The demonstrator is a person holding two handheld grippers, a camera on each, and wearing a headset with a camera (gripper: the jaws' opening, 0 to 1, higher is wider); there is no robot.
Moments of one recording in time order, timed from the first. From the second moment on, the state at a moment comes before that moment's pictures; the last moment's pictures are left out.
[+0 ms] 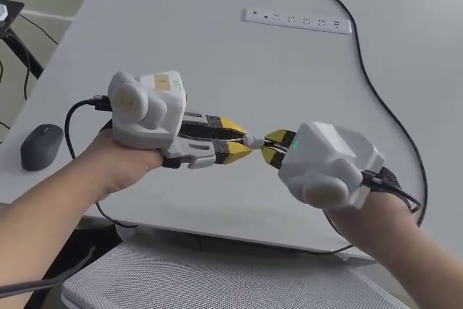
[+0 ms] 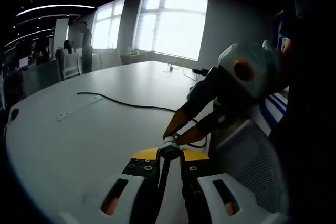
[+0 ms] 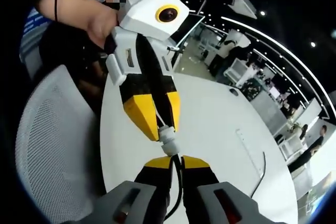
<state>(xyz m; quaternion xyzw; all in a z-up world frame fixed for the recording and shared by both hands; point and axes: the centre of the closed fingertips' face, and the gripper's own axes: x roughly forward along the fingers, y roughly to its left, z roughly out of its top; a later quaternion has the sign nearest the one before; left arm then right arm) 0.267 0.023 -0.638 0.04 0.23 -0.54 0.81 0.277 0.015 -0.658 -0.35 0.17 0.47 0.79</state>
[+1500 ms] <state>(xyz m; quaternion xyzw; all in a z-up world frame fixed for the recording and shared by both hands) 0.266 0.028 -0.632 0.04 0.22 -0.53 0.82 0.299 -0.058 -0.718 0.01 0.38 0.32 0.87</state>
